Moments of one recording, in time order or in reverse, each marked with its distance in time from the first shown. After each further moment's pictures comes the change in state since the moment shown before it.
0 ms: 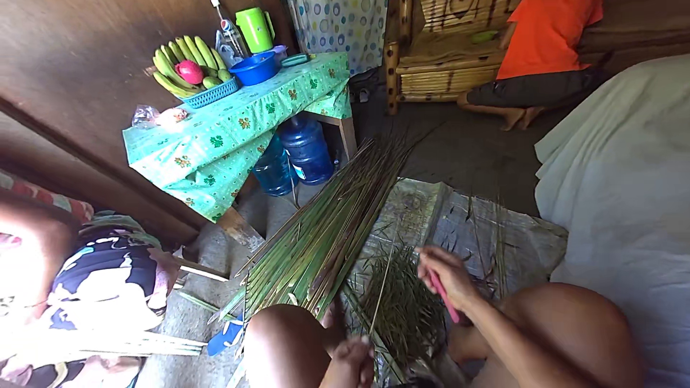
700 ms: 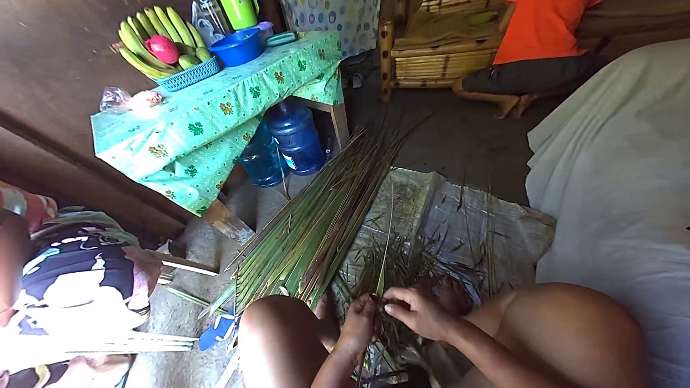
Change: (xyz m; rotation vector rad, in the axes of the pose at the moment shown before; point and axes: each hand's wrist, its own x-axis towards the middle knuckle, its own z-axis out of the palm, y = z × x) left_hand 0.080 0.012 0.030 0.032 0.069 0.047; right_hand -0.034 0.026 0.016 -0.671 -0.515 -0.200
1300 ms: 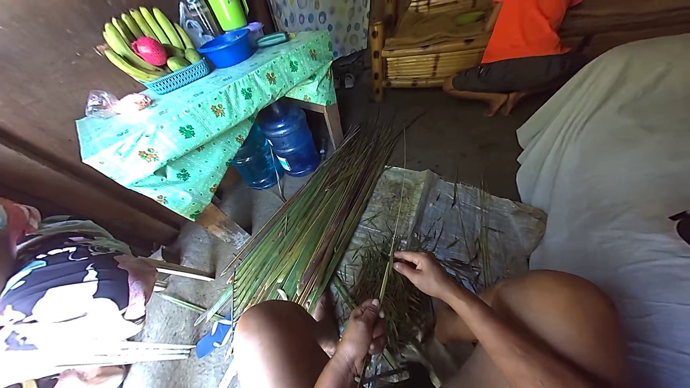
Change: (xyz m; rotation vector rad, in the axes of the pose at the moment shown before) left_hand -0.008 -0.006 -0.003 -0.185 -0.160 -0.098; right_hand 0.032 0.029 -0.036 -0.069 0.327 0.053
